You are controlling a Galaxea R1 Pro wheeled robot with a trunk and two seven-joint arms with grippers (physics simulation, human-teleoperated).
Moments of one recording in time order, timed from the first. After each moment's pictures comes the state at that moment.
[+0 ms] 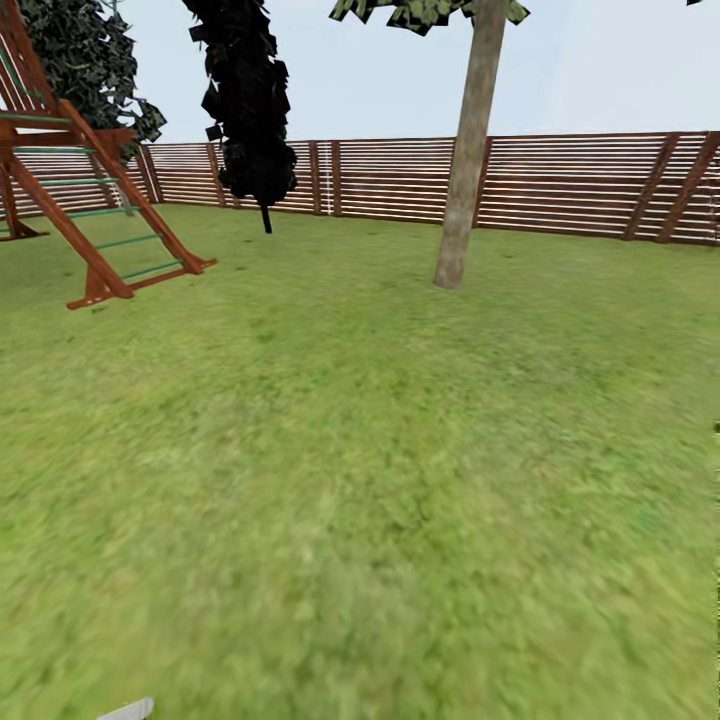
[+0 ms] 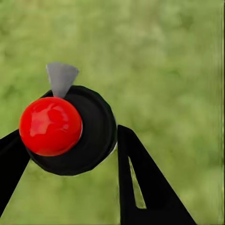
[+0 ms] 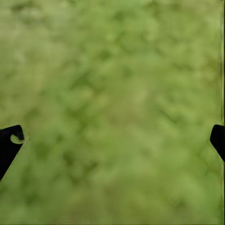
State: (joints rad) left arm -0.29 0.20 0.13 -0.16 0.23 -0.44 -0.05; right arm -0.32 0.01 -0.86 -0.03 0.73 -0.62 0.05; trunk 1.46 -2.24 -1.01
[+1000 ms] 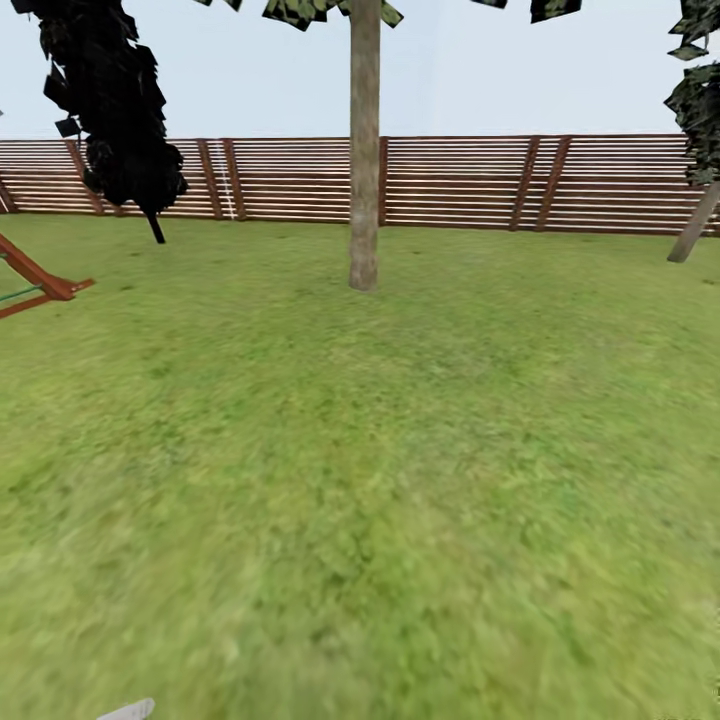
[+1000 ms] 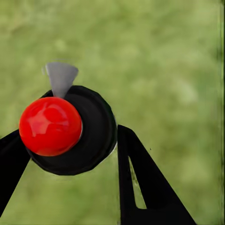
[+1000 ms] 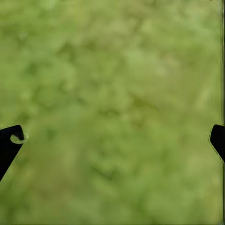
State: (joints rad) left arm -0.29 0.20 0.13 -0.16 0.23 -0.44 -0.05; right arm -0.32 -0.02 -0.86 -0.04 0.73 -0.62 0.05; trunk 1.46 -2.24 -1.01
